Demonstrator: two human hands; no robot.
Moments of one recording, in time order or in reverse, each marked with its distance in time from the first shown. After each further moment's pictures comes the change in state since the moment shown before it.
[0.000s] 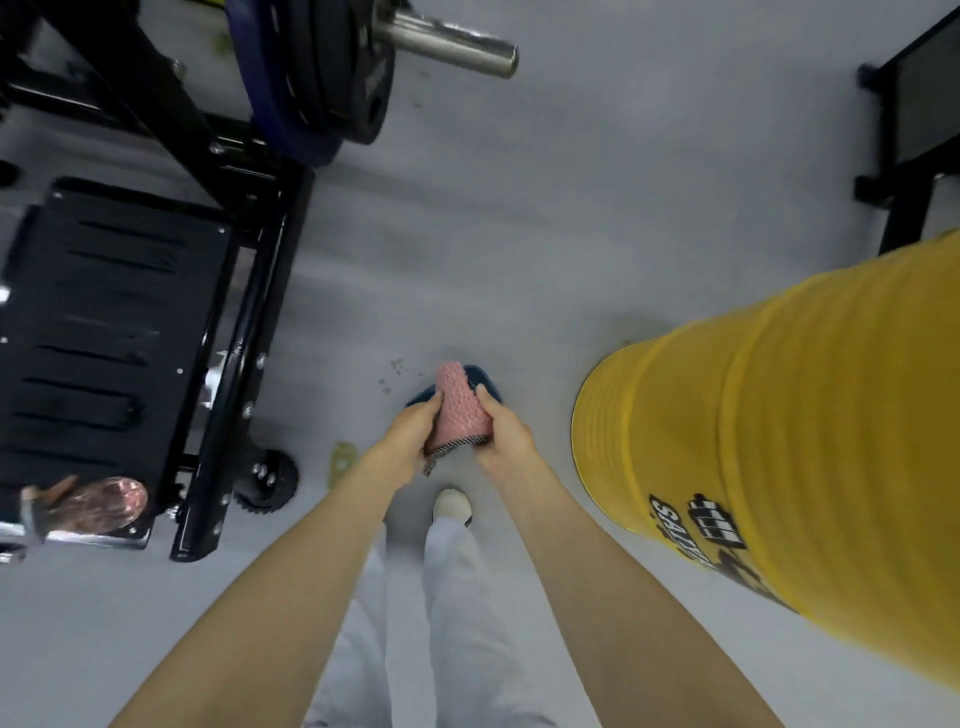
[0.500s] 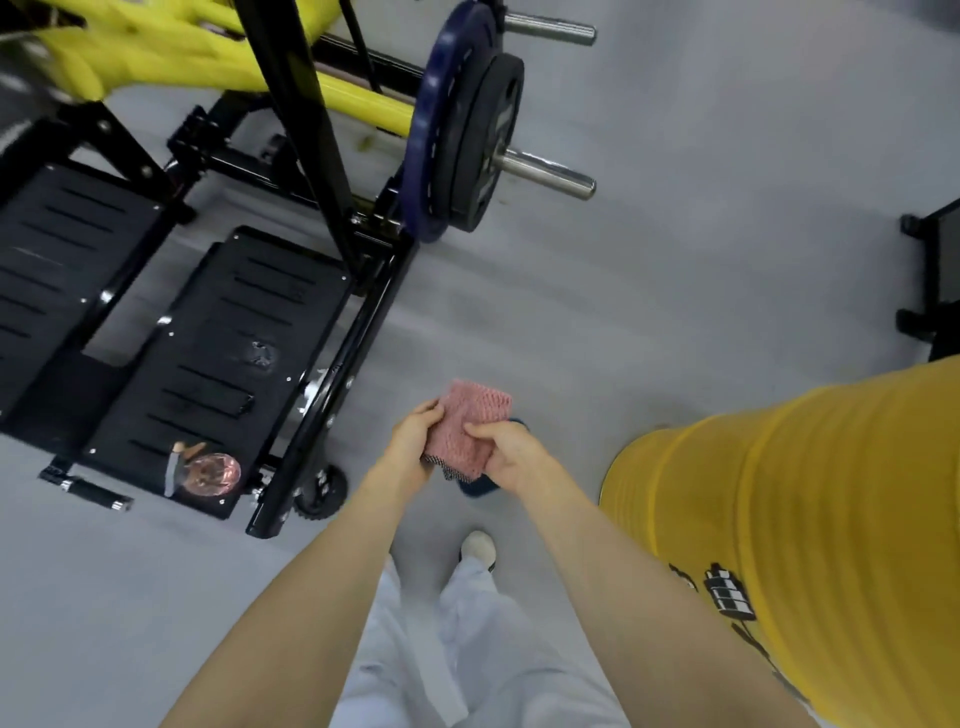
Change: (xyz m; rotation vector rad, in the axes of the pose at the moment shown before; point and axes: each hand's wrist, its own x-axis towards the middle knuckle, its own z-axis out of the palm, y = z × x) left_hand -0.111 0.026 -0.066 -0.455 0.031 0.233; right_hand -0.115 0.007 0.057 -0.505 -0.368 0.074
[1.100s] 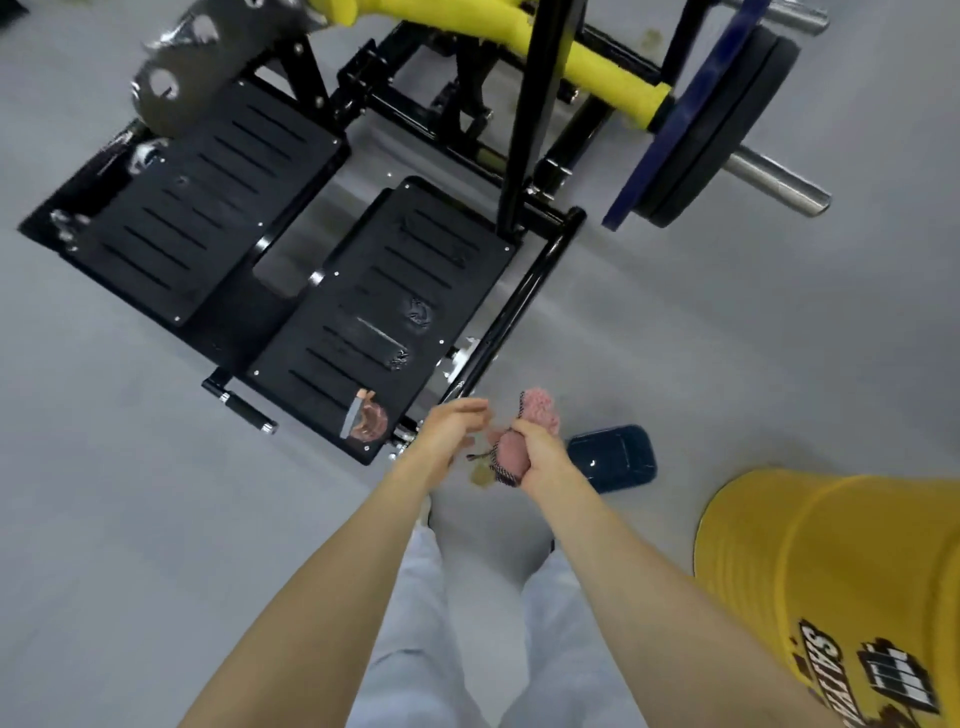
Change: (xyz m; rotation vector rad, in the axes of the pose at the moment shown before) left_hand -0.001 0.080 -0.245 0.245 0.028 0.046; right_hand 0.082 0.138 0.205 -0.141 0.262 0.037
